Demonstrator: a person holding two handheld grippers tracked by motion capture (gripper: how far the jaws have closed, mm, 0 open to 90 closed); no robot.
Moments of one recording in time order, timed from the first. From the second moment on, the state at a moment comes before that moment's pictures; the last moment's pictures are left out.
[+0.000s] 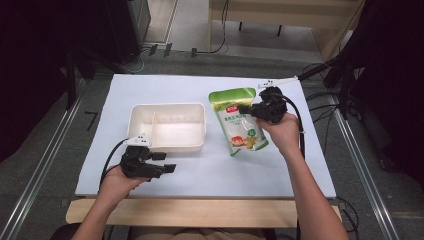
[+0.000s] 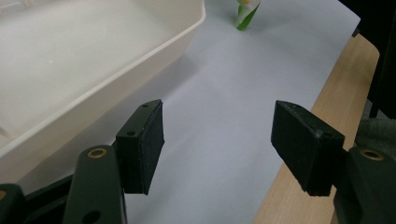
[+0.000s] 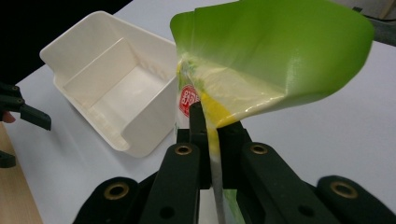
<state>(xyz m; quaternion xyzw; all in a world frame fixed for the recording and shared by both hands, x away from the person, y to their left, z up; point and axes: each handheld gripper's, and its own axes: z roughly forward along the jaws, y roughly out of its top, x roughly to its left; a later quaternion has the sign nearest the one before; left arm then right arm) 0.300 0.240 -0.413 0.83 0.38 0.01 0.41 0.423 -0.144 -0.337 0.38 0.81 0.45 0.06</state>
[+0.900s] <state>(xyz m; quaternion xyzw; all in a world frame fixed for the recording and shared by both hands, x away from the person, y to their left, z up) 0.309 0.234 -0.412 0.83 0.37 0.00 0.42 0.416 -0.120 -0.275 0.36 0.82 0.45 0.06</state>
